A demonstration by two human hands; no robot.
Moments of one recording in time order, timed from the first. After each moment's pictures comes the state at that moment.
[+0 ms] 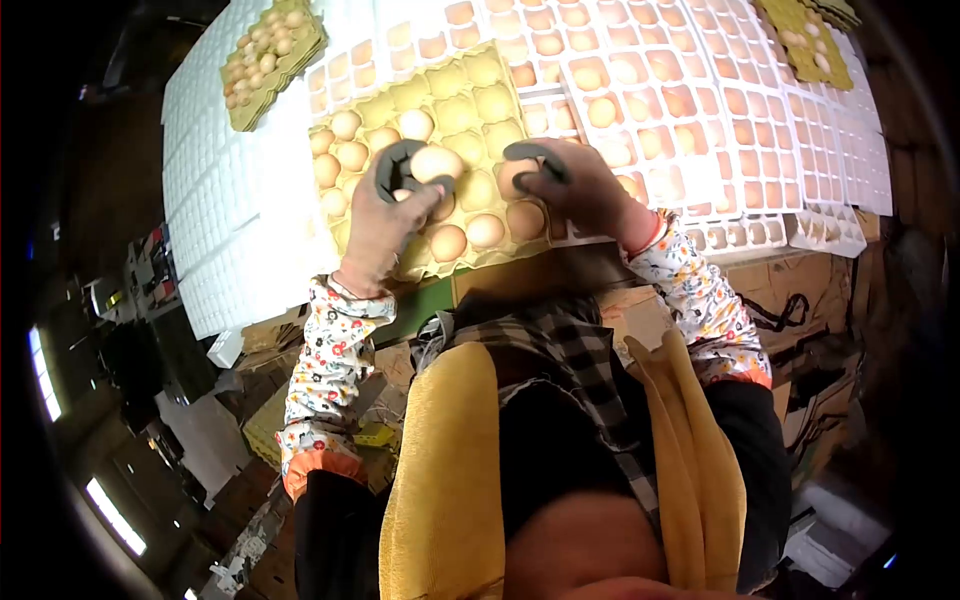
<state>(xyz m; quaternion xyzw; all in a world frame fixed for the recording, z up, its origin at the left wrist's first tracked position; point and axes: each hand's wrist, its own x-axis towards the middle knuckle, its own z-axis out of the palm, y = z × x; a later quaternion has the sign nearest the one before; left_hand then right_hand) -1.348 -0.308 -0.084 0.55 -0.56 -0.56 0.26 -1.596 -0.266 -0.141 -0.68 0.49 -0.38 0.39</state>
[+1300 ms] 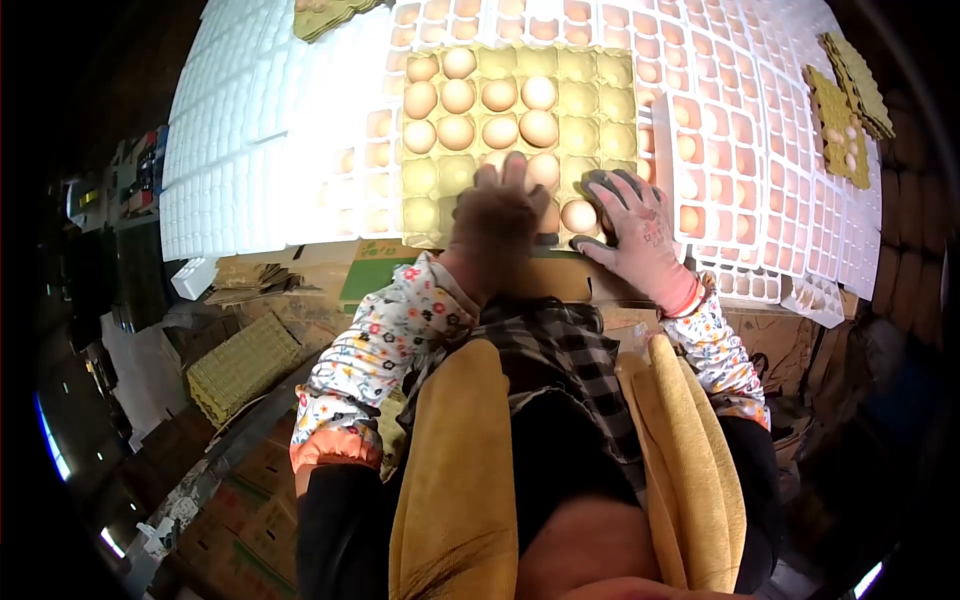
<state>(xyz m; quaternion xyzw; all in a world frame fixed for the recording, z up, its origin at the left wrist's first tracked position) -1.320 -0.250 -0.116 0.48 -0.88 -0.02 0.07 -1.532 -0.228 -0.131 -0.81 0.55 -0.12 0.16</state>
